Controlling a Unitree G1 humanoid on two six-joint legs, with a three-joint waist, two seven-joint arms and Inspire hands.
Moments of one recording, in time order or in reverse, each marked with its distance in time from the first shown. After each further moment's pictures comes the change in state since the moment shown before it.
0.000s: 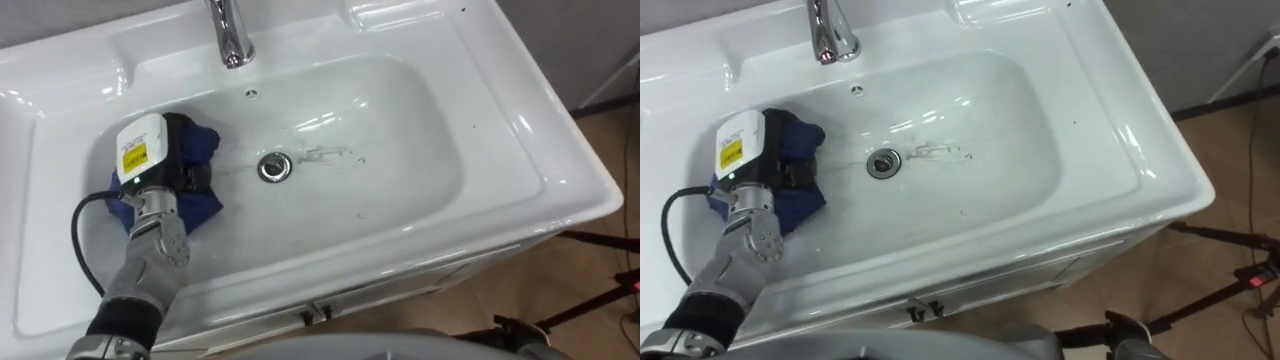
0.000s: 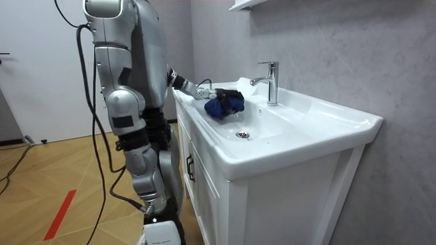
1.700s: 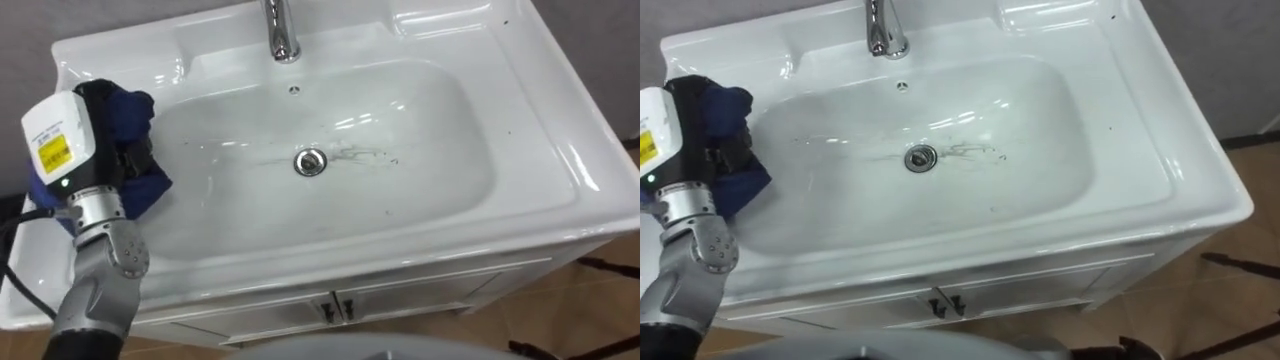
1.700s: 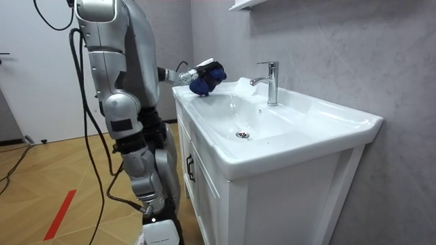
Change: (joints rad) left arm 0.164 0.076 0.169 -0.254 -0.001 0.012 0.121; right arm 0.057 -0.033 0.007 0.017 0.036 0.006 -0.004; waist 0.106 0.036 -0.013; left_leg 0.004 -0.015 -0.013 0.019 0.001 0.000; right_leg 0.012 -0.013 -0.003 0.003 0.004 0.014
